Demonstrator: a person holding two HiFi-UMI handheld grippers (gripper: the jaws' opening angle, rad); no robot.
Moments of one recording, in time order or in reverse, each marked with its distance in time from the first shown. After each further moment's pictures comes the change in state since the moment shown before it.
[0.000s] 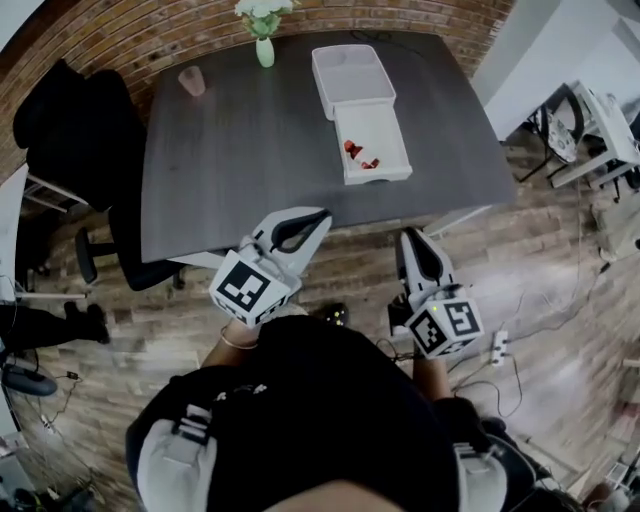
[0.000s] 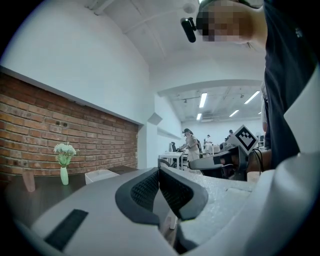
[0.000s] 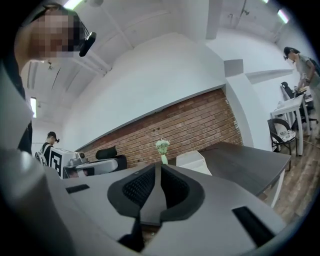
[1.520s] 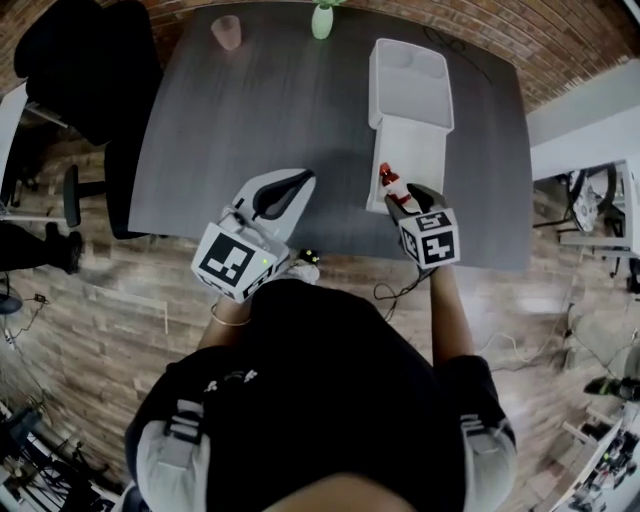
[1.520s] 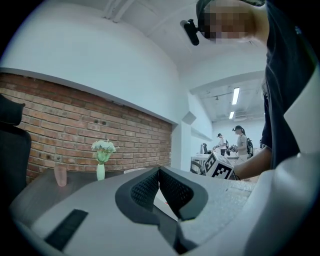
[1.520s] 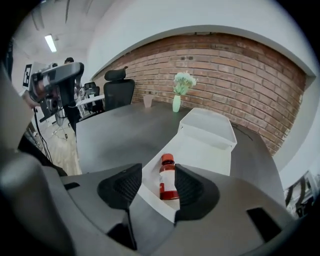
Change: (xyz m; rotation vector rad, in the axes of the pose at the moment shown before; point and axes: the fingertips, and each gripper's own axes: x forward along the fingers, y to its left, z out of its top) left arm 0.014 0.182 -0.021 -0.098 -0.013 0.351; right arm 0.254 -0.108 -0.129 -0.531 0.767 0.190
